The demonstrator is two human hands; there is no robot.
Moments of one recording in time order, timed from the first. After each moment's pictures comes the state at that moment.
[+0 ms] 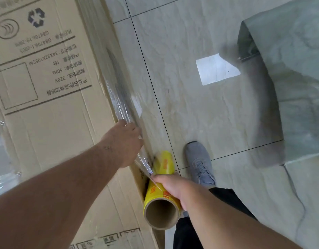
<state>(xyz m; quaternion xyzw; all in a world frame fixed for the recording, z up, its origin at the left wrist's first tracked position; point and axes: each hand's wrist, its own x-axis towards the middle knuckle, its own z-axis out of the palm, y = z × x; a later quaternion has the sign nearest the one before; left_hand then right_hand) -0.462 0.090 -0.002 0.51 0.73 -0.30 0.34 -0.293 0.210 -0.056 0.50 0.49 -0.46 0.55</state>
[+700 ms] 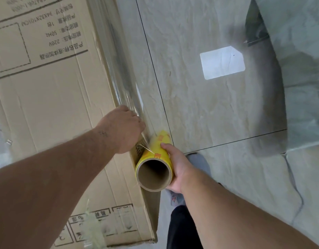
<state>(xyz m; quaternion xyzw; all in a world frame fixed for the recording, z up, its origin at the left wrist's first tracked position) -0.422 0.078 -0.015 0.50 0.77 -0.25 0.32 -0.271 0.212 -0.053 0.63 0.18 -0.63 0.41</state>
